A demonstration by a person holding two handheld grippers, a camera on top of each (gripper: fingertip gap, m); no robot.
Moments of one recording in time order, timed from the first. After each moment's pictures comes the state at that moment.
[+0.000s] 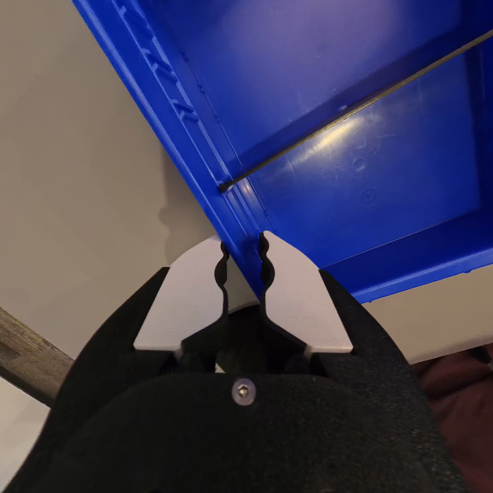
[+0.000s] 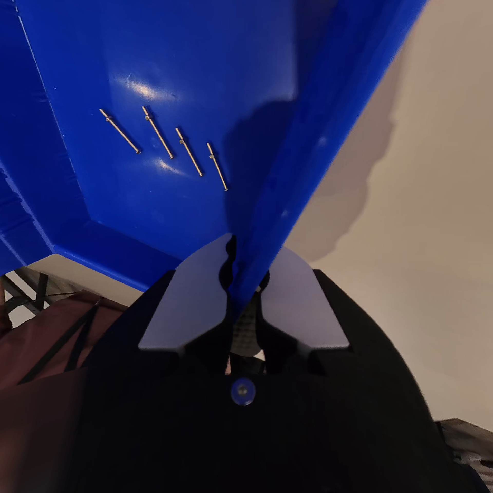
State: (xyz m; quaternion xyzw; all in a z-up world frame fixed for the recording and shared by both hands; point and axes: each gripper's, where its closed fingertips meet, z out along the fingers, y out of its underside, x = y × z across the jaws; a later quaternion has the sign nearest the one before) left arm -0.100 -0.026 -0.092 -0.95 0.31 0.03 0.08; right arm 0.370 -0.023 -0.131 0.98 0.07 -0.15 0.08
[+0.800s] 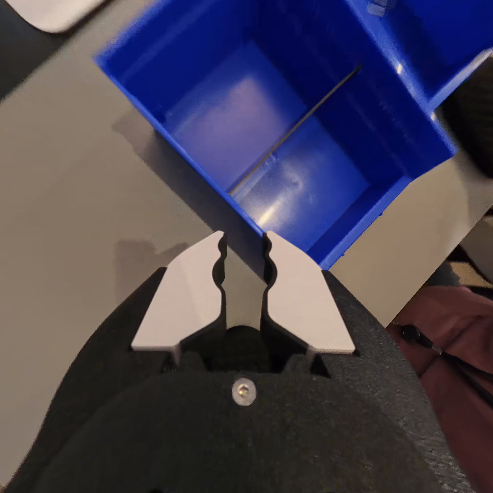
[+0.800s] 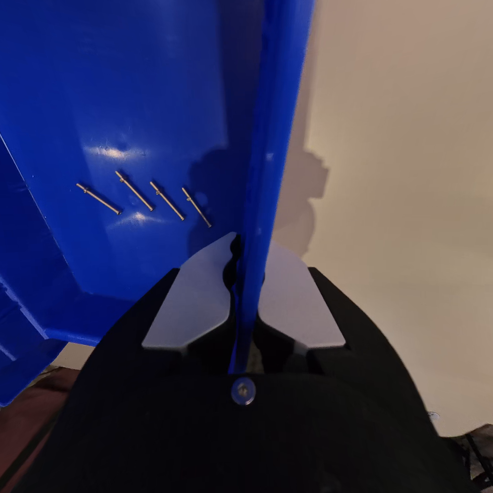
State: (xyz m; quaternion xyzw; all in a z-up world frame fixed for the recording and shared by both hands) left arm -0.069 -0.042 -0.016 -0.89 0.37 -0.17 0.21; right arm 0.364 0.009 -0.147 1.00 0.01 -0.07 0.01
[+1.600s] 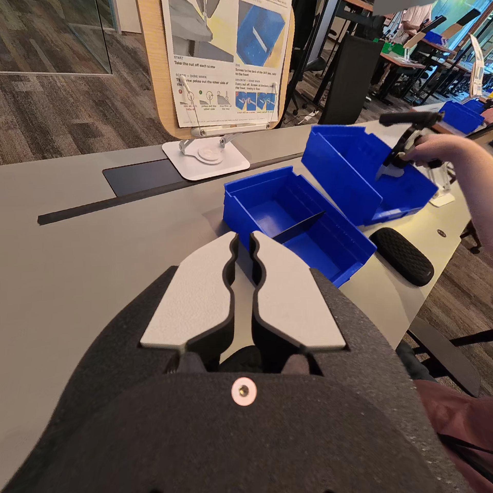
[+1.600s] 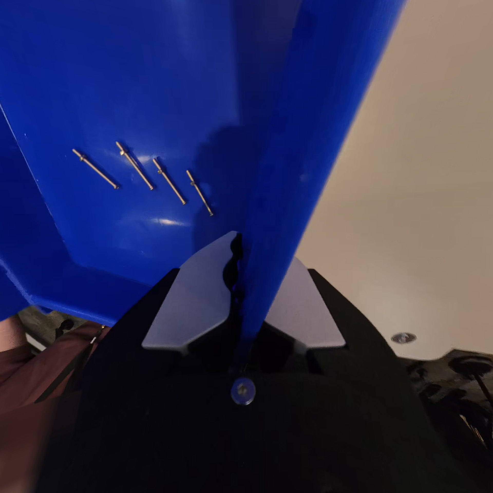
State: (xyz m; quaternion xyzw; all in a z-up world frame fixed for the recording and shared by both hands) left arm -0.202 -0.060 0.110 -0.80 0.22 -0.29 0.48; right arm 0.410 -0.029 -0.078 0.99 -0.03 -0.09 0.05
